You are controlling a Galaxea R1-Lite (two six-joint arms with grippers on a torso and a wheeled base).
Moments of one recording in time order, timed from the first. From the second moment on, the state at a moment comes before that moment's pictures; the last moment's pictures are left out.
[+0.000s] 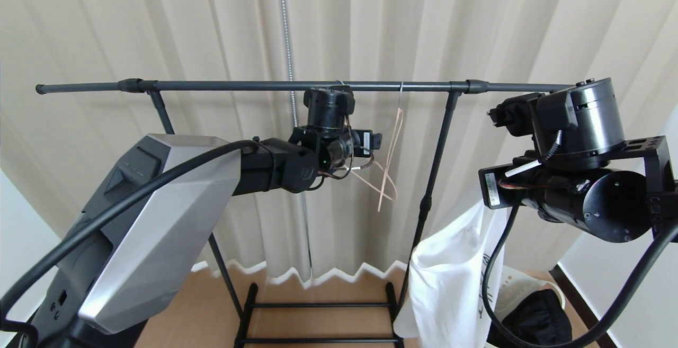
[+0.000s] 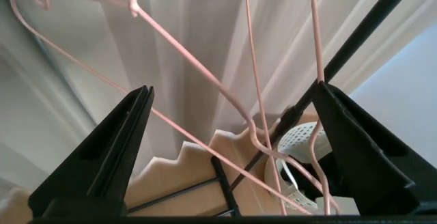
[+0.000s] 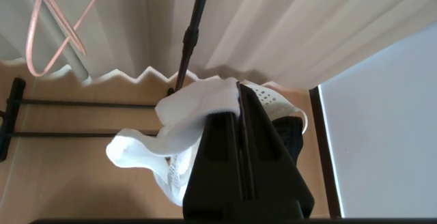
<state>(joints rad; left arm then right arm) -0.59 2.42 -2.00 -0.18 0.17 -0.14 0.58 1.61 -1.07 0.04 -0.69 0.16</state>
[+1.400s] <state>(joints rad) -0.59 2.43 -1.96 -0.08 0.36 -0.15 0.56 1.60 -1.08 0.04 -0.69 0.16</state>
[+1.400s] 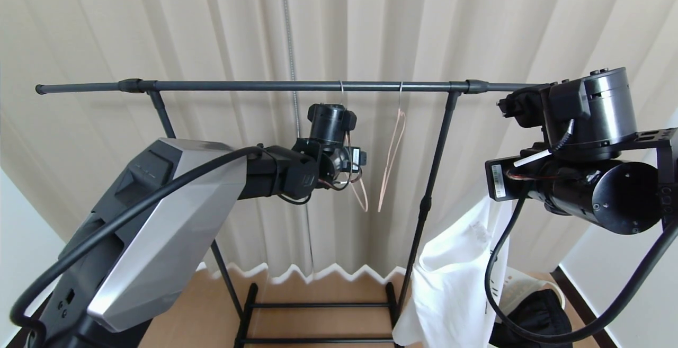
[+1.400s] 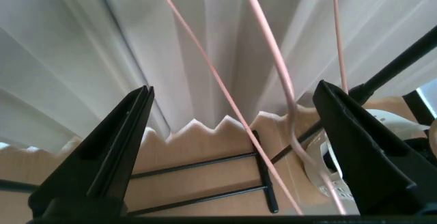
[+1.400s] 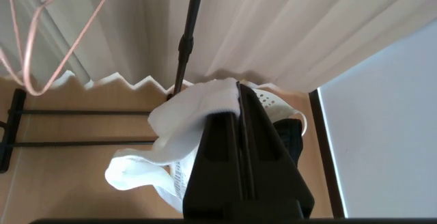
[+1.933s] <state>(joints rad) -0.58 2.42 -1.93 -0.08 0.37 -0.12 0.56 1.60 -1.08 0.04 -0.69 0.16</state>
